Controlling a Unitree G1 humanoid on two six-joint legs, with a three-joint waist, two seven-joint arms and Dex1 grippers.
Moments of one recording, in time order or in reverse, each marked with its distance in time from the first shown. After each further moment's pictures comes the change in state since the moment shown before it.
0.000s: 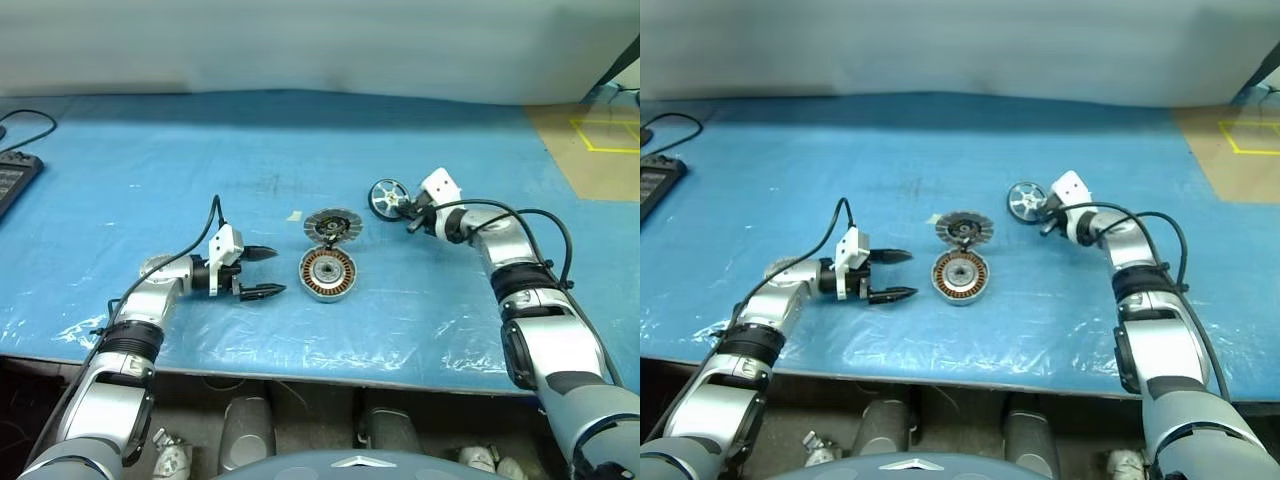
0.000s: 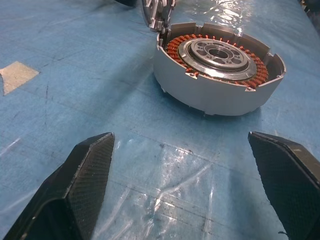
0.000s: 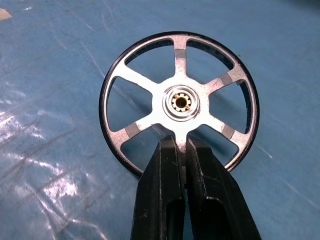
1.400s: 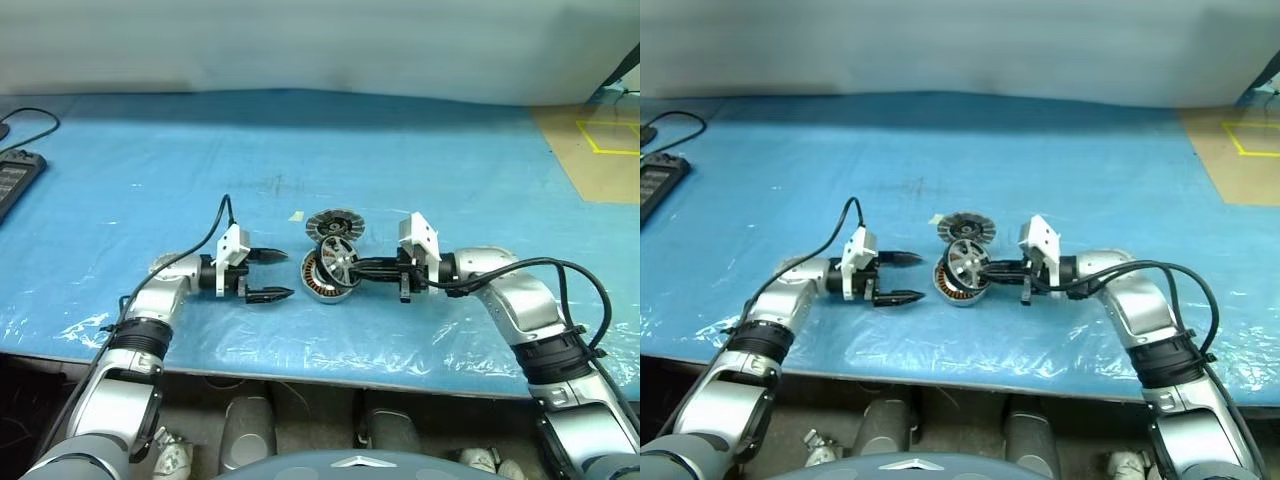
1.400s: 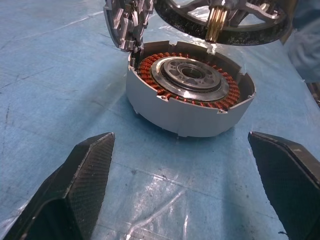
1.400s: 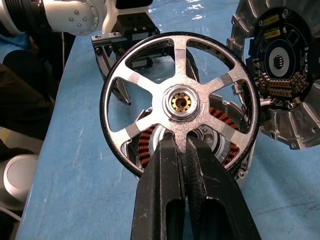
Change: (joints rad) left arm -0.014 -0.038 -0.005 -0.006 -0.015 0.030 -0.075; right arm 0.388 -0.060 0.186 -0.915 0.338 0.404 0.305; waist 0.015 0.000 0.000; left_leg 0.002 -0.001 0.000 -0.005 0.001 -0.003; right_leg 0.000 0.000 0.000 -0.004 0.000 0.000
